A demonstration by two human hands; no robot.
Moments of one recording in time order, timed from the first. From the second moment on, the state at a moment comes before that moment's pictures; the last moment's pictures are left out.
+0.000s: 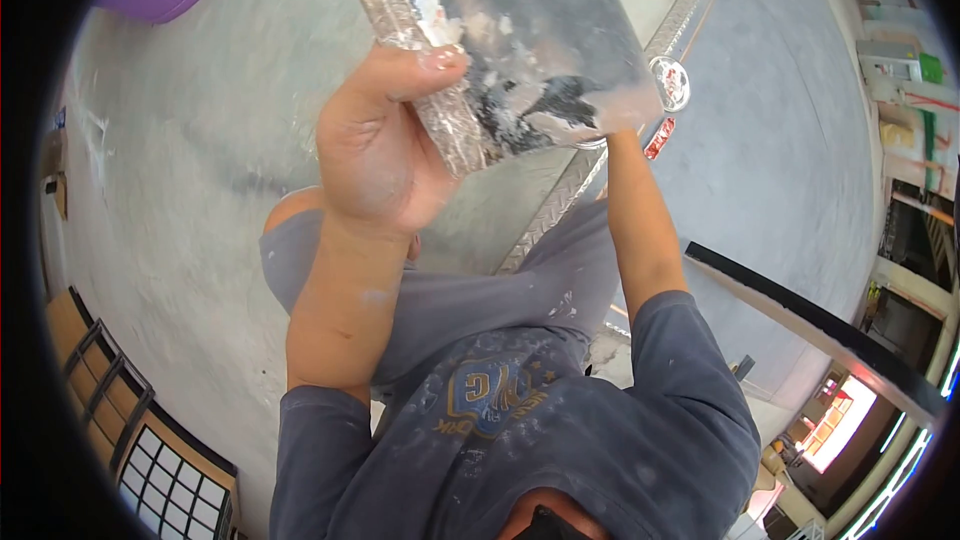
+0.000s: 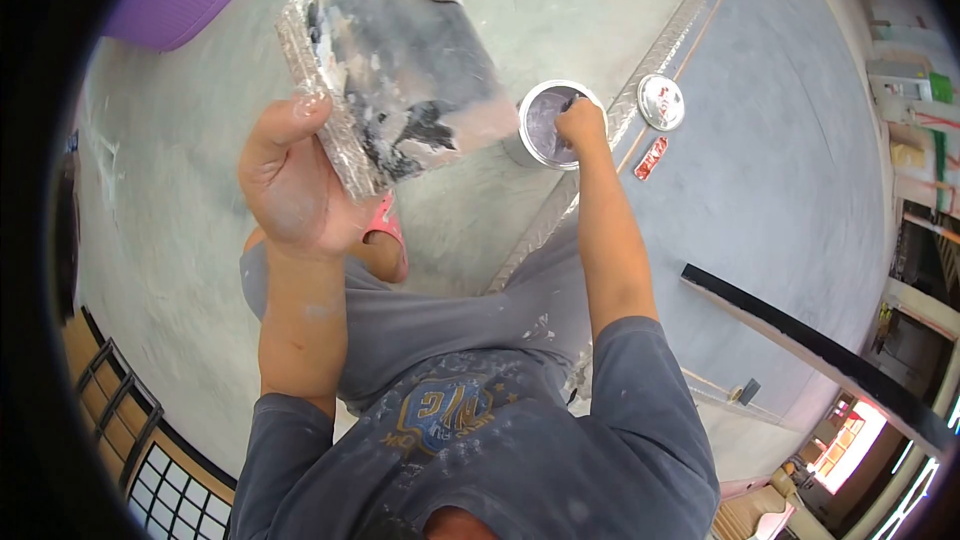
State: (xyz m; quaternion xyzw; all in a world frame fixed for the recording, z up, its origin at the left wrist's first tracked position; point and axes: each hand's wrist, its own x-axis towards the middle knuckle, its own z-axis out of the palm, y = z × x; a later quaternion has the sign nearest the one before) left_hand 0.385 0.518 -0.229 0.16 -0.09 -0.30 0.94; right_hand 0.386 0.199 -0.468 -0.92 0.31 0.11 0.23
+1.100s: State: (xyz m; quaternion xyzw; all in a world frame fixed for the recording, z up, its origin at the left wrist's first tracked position) left_hand 0.366 0.421 -0.247 0.28 -0.07 -0.45 0.84; right_hand 0.253 0.266 -0.269 -0.84 -0.04 -0.50 0.20
